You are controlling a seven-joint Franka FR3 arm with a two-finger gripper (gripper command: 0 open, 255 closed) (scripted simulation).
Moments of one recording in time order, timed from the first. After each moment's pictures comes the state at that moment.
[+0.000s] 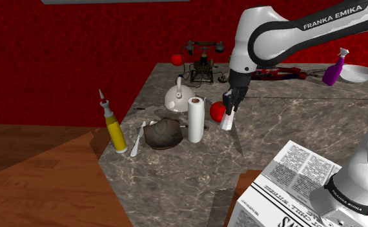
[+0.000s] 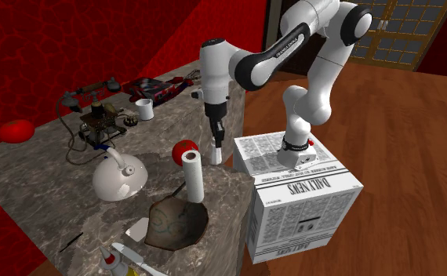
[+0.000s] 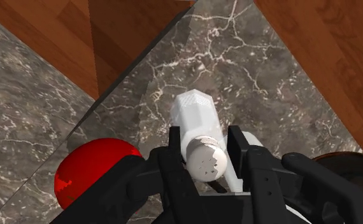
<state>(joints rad) 0.10 -0.35 0.12 -2.40 0.15 2.07 0.11</state>
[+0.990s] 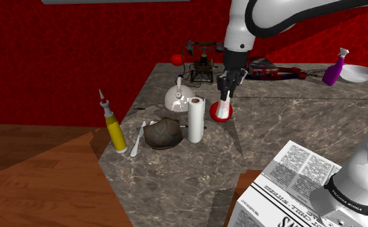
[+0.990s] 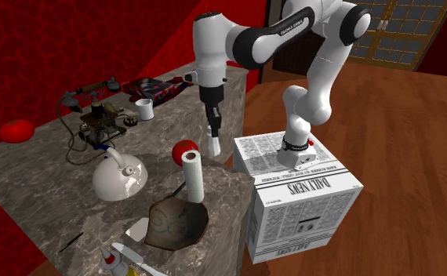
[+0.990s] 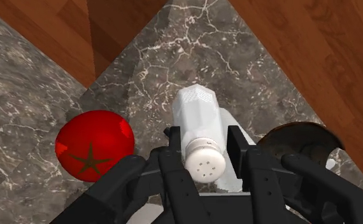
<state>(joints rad) 0.11 -0.33 0.14 -2.20 0.14 1.90 0.17</state>
